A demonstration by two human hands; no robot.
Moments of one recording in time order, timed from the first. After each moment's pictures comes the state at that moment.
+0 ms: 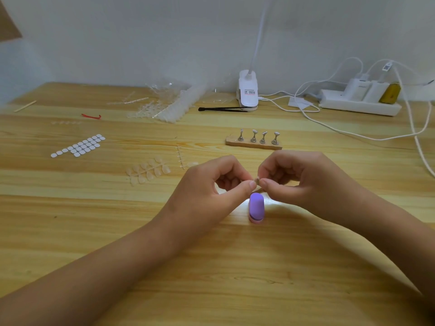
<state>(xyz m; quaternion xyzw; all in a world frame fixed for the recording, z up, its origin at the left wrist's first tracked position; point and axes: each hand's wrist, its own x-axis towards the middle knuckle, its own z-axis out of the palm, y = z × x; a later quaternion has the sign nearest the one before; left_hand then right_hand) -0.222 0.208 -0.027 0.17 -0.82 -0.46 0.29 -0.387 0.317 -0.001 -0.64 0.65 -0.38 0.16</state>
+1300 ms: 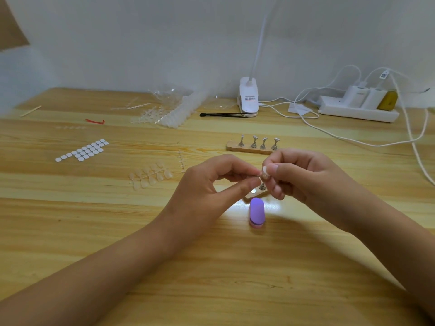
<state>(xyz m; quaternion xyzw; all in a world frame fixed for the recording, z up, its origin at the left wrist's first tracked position) -0.225 0.201 -0.028 0.09 -0.79 -0.51 0.34 -0.385 0.315 0.005 -0.48 0.56 -0.54 0.40</state>
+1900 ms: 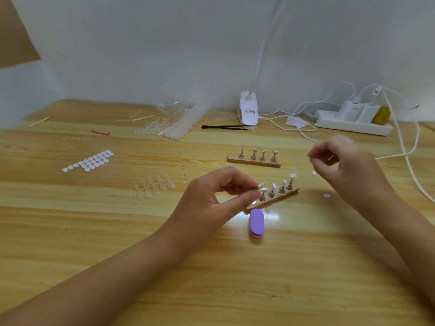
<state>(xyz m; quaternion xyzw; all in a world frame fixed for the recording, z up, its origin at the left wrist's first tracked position) -0.224 0.201 -0.027 0.10 -0.78 -0.52 0.33 -0.457 0.324 -0.001 -0.51 0.78 -0.34 -0.09</state>
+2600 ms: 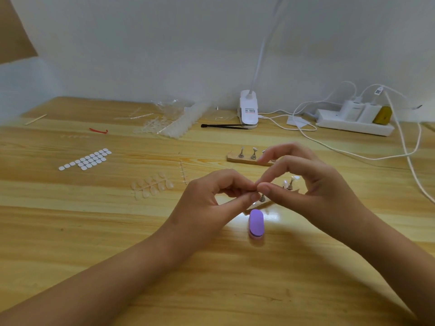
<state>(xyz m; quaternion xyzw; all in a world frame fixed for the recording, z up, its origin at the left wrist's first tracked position) -0.226 0.202 -0.028 0.10 -0.79 -0.50 0.34 -0.383 0.318 0.008 -0.63 0.62 -0.45 0.10</state>
